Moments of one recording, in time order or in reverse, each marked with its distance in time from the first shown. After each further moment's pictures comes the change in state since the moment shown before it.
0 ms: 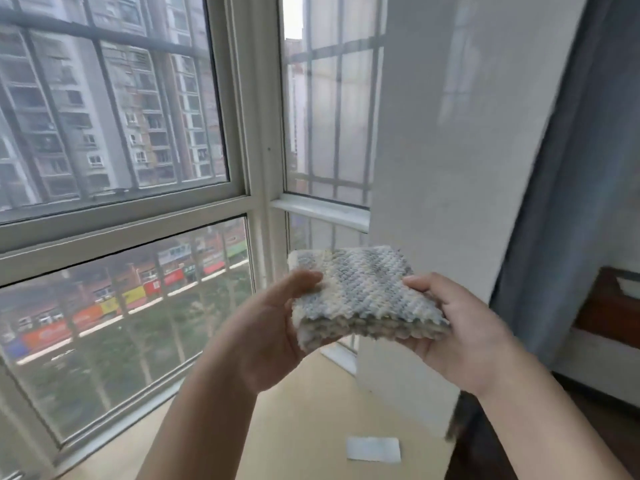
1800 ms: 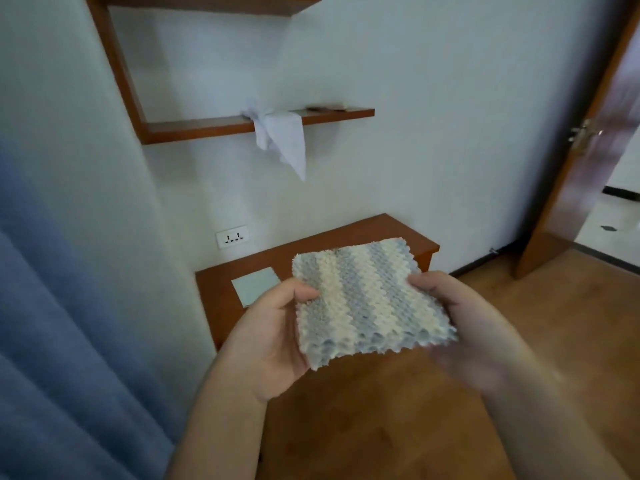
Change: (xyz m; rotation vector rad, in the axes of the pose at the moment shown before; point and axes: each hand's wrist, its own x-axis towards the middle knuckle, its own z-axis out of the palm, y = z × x) left_hand 0.623 -0.393 0.597 0.183 -0.861 -0.862; right_hand -0.006 -0.415 -0.670 0.269 1.037 -0.522
